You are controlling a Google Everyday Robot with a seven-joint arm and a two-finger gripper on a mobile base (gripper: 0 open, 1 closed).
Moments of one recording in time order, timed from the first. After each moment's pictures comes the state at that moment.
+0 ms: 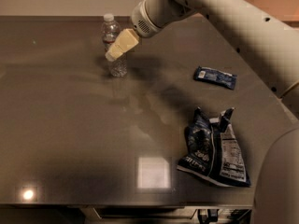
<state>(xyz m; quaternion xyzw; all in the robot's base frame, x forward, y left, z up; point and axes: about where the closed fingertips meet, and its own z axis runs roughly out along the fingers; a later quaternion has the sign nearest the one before) 0.697 0.074 0.935 -0.54 0.73 0.18 0.39</state>
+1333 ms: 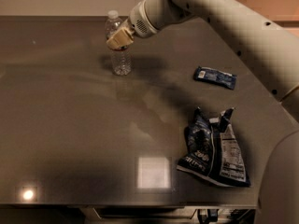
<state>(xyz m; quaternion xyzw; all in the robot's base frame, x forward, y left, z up) 0.699 0.087 0.942 -0.52 0.72 0.21 0.41</state>
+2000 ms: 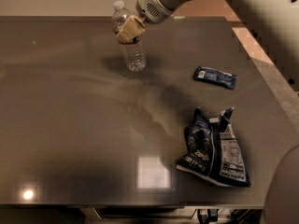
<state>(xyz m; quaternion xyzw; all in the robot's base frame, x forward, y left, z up) 0.671 0.048 0.978 -0.56 0.72 0.15 0.37</state>
